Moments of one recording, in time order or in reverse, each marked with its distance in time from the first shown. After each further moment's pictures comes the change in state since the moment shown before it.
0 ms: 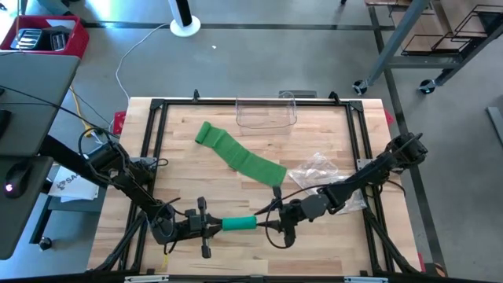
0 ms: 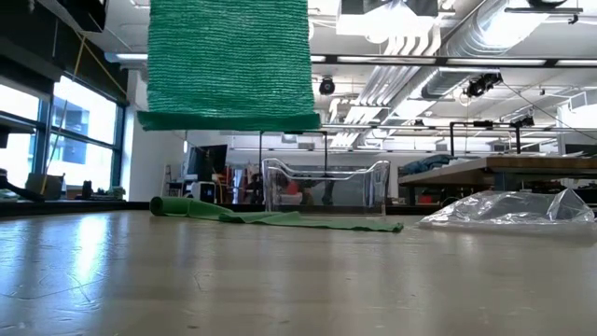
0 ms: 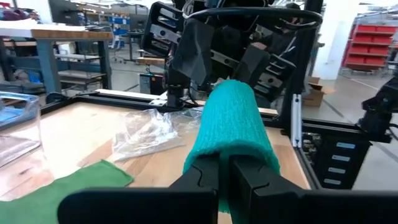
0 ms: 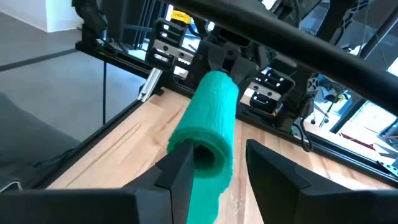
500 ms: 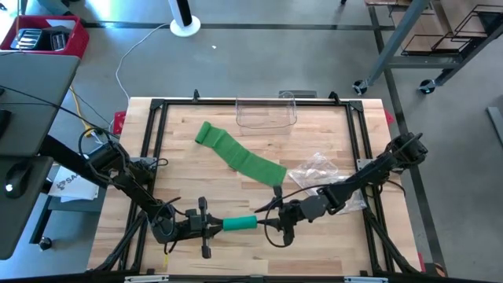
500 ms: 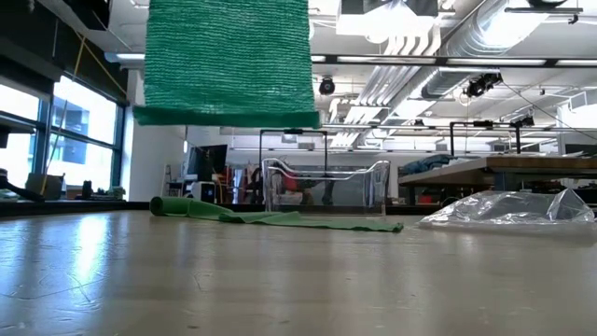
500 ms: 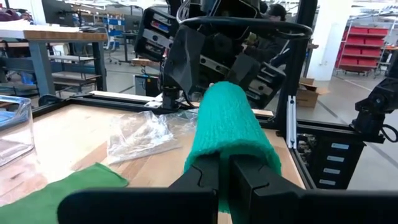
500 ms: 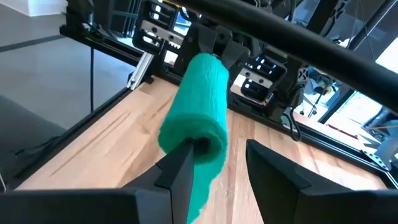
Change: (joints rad) left arm 0.000 0.000 0.000 0.012 0.019 0.010; right arm 0.005 -0.001 0.000 -0.040 0.054 -0.011
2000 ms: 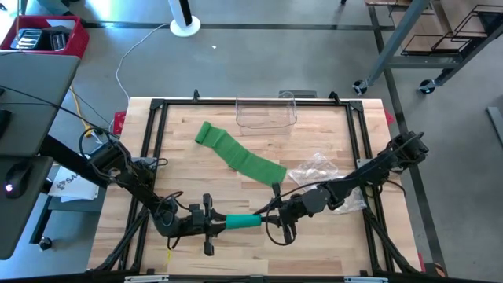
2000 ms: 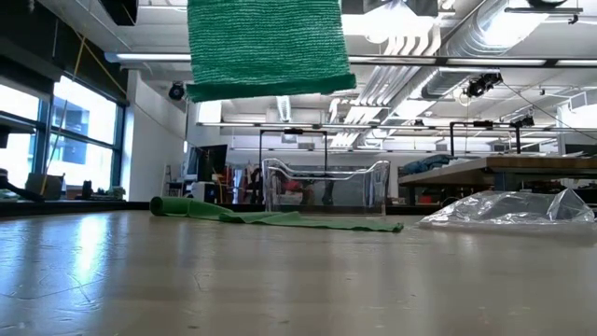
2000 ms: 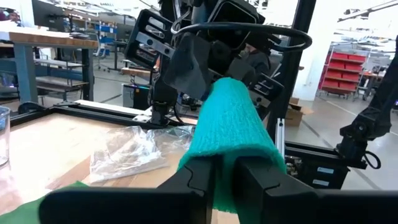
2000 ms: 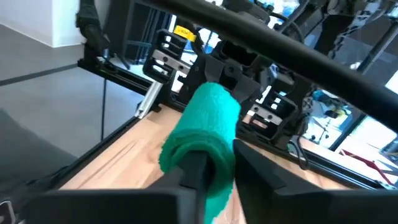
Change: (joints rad) left arm 0.059 0.000 0.001 0.105 0.093 0.015; right arm -0.035 -0.016 0.000 0.091 -0.114 -0.023
